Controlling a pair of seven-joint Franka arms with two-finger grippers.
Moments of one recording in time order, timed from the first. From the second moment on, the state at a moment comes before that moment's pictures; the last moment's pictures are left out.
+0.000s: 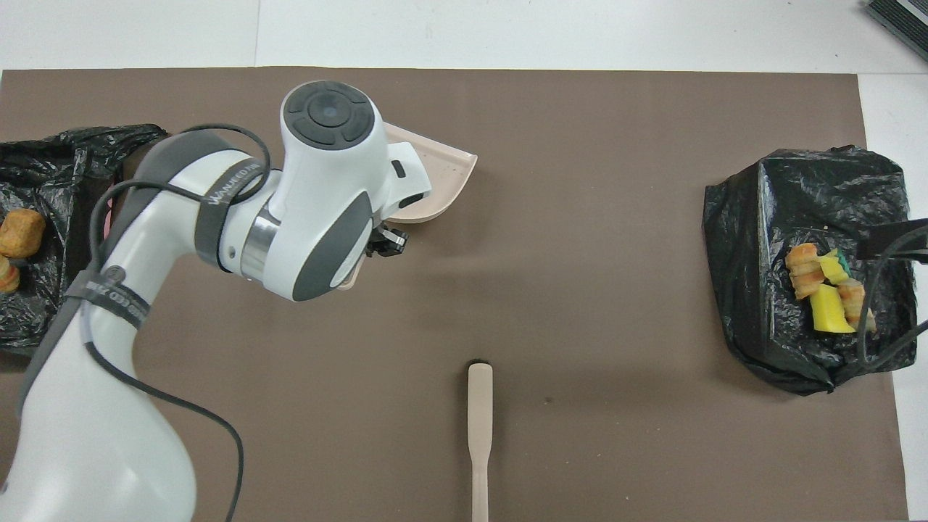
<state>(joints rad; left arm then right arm) -0.52 0.43 -0.02 -1.44 0.05 1.73 -0.15 0.02 -0.12 -0.13 -1.69 -0.02 1.63 0.07</state>
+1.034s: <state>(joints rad) -0.69 0.61 -0.02 -1.37 -0.06 1.96 -0.58 0.07 -0.15 -0.09 -1.75 -0.03 1.56 0.10</state>
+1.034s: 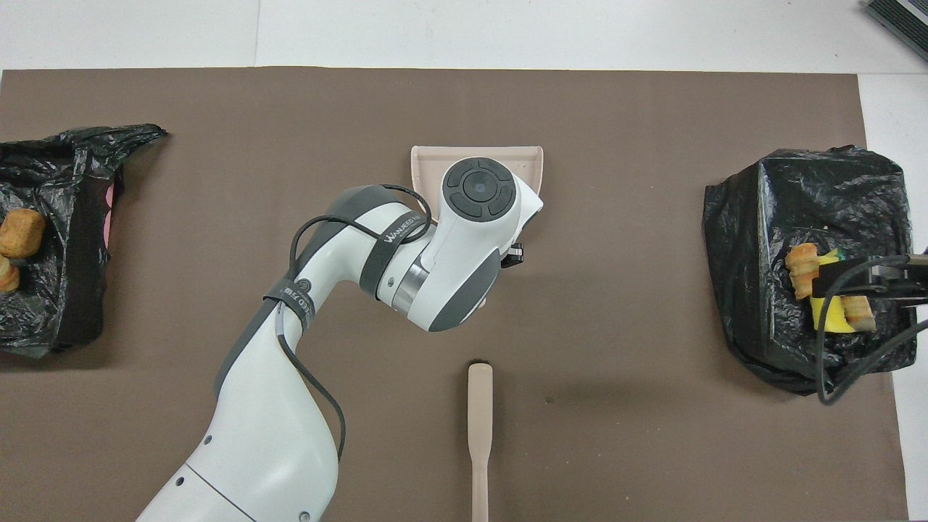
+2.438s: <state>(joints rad) -0.34 0.08 0.01 -1.72 -0.01 1.84 -0.18 0.09 -0.11 -0.11 -1.61 -0.01 1.48 0.13</state>
